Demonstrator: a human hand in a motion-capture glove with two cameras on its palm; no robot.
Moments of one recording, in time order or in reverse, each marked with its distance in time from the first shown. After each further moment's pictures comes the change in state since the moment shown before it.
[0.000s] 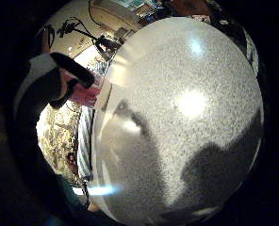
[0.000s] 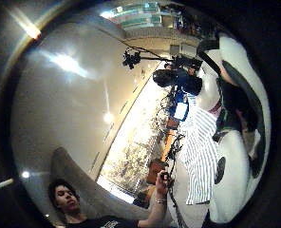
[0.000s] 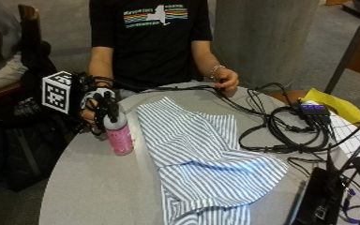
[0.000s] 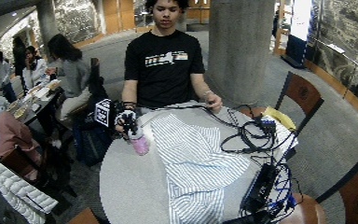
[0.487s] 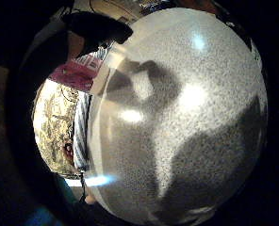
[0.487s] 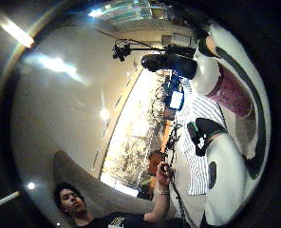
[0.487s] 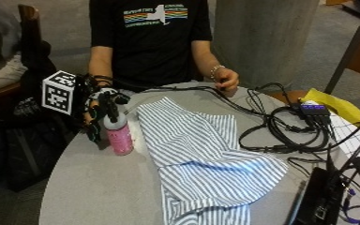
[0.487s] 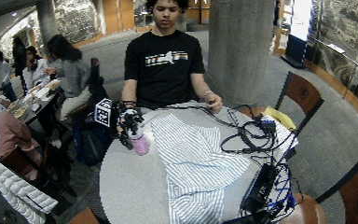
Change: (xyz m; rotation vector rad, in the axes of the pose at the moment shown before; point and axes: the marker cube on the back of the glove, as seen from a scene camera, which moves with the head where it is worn) arm 0.000 0.004 0.005 -0.131 0.035 0.019
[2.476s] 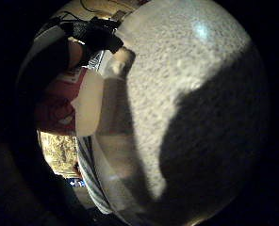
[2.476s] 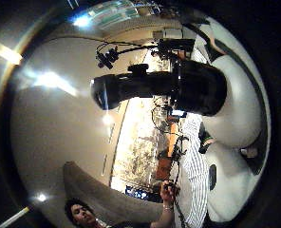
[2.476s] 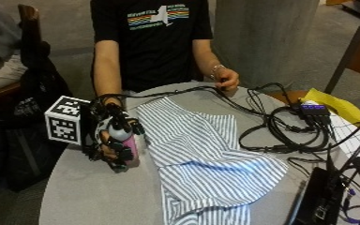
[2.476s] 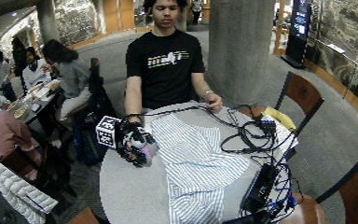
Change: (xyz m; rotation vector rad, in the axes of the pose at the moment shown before) arm 0.001 -0.088 0.067 -0.069 -0.107 0.096
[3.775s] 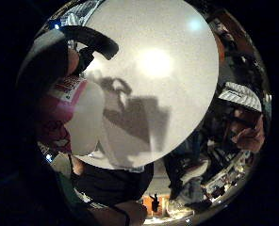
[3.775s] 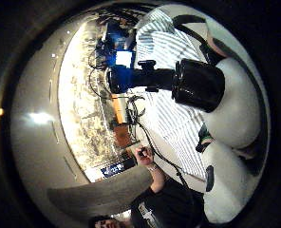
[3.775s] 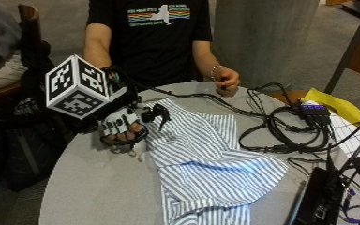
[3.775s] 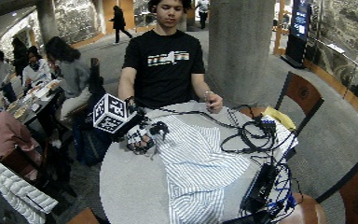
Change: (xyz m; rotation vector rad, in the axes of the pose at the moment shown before) arm -0.072 -0.002 0.004 -0.550 0.768 0.154
